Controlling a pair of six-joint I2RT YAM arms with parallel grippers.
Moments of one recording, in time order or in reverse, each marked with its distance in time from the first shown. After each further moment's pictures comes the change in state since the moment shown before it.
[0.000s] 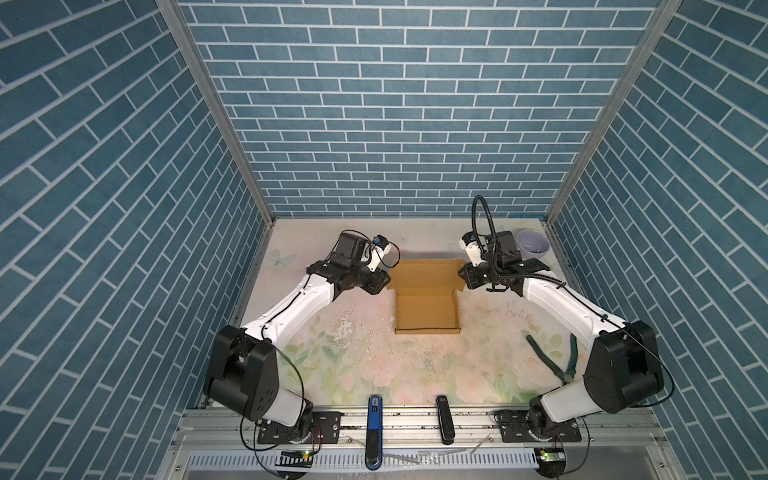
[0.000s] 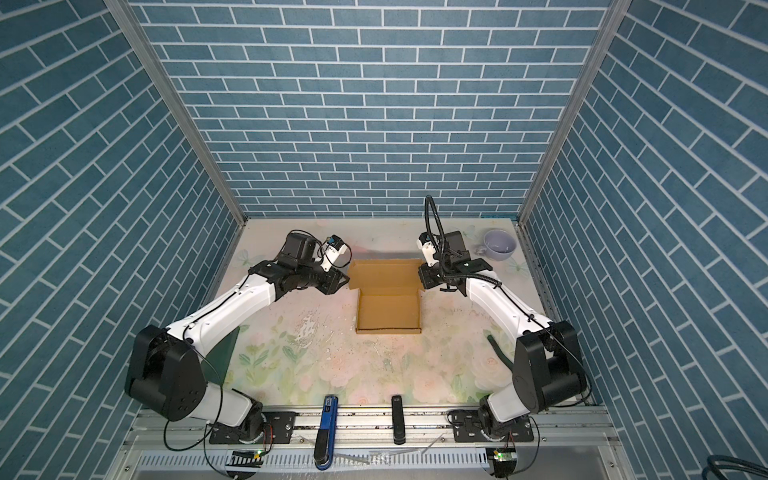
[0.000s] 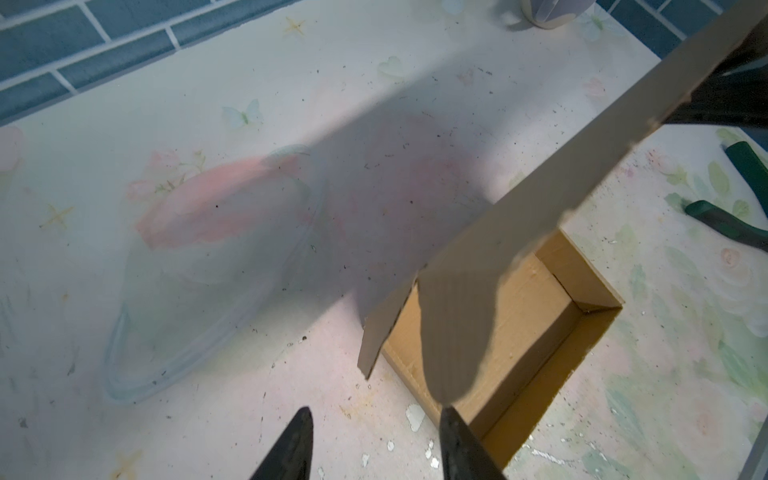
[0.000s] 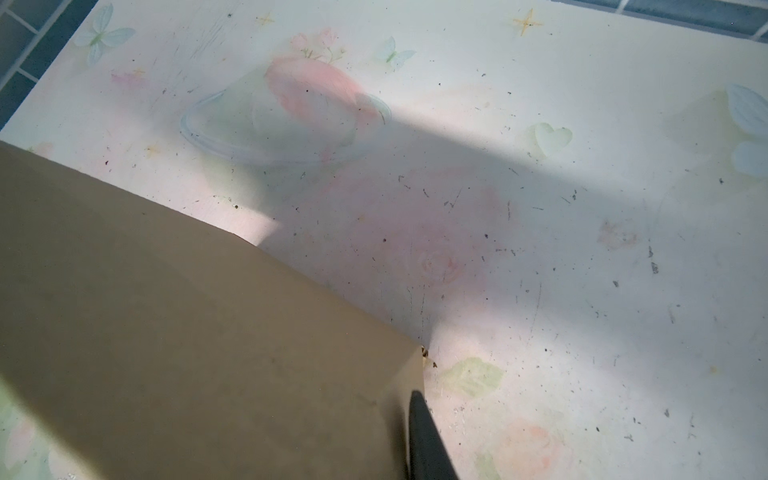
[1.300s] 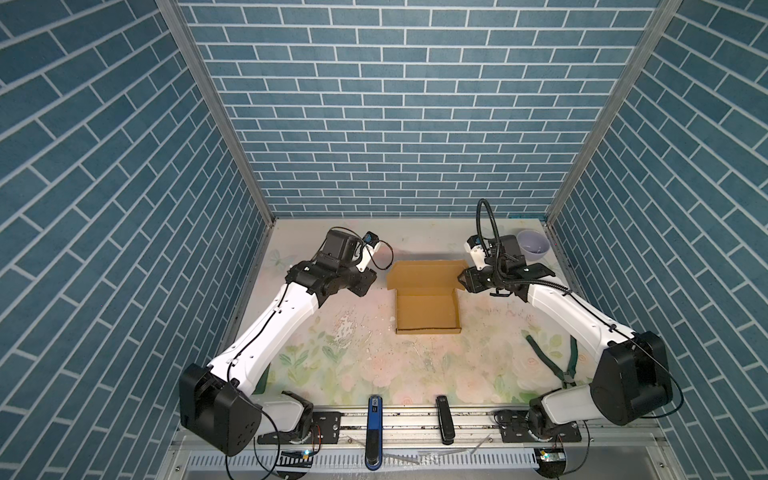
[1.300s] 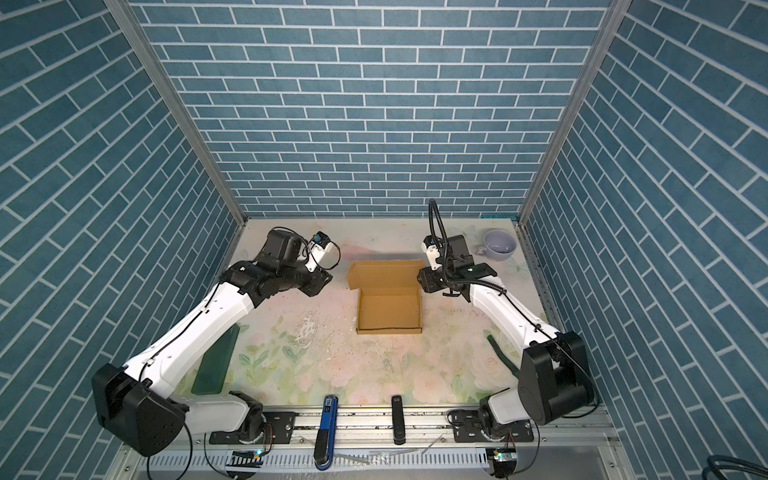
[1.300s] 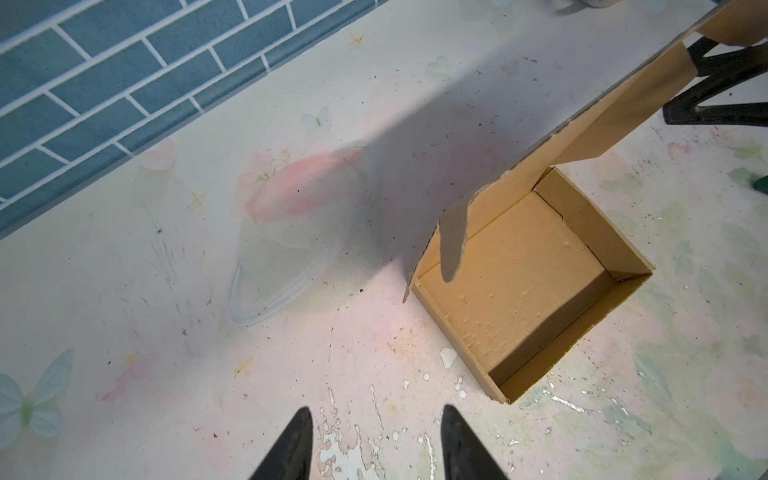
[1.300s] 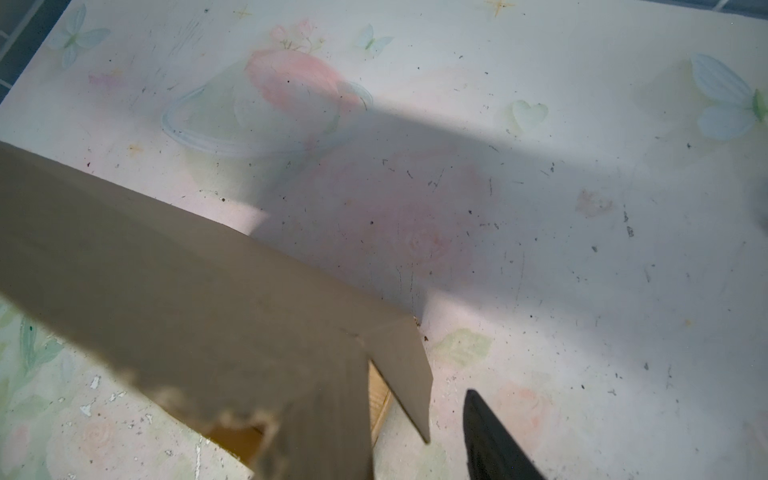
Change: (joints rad) left arm -0.021 -0.199 0.043 -0.247 -0.187 0.038; right arm 0.000 -0.055 -0.035 -0.023 0.045 0.032
